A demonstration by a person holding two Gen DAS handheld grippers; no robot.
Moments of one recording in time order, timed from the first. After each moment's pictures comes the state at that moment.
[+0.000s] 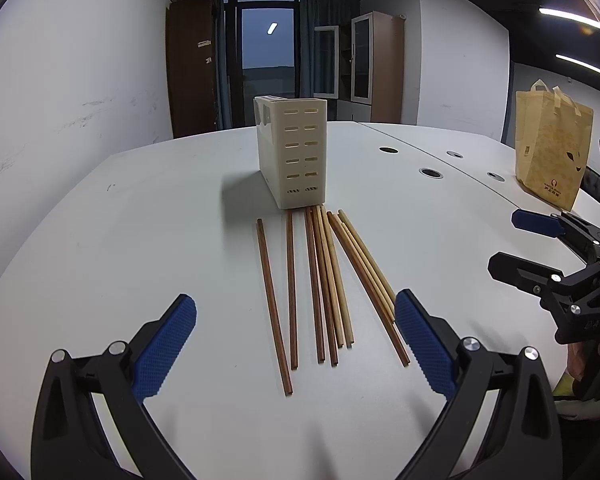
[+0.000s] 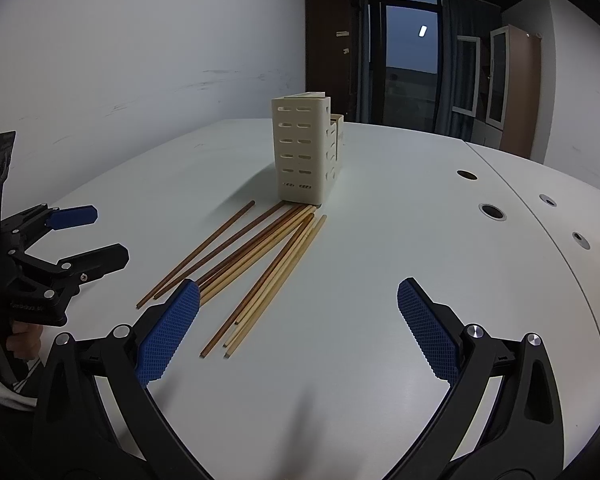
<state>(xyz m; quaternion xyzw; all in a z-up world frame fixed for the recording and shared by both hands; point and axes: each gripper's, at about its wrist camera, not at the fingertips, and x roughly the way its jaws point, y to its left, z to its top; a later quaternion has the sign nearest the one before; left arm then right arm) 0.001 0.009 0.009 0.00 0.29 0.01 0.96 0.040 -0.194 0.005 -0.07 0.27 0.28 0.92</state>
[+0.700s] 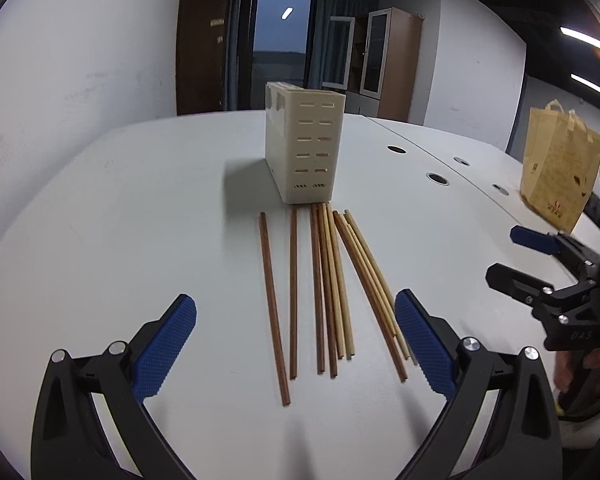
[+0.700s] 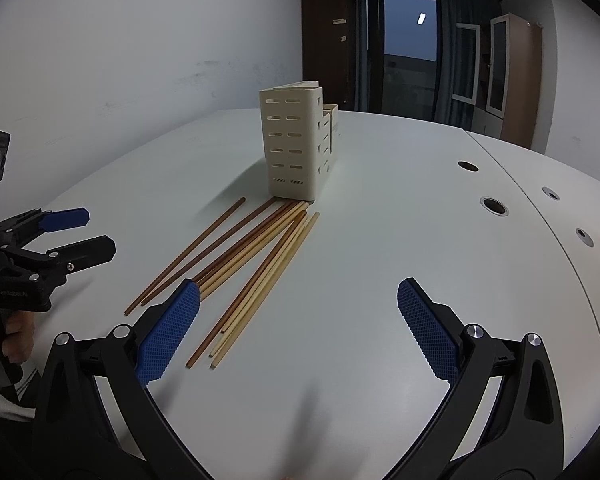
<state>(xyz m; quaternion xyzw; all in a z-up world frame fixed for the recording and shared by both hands) 0.026 0.025 0.014 -0.05 0.32 0.01 0.94 0.070 -0.193 0.007 -0.08 0.30 0.28 0.91</state>
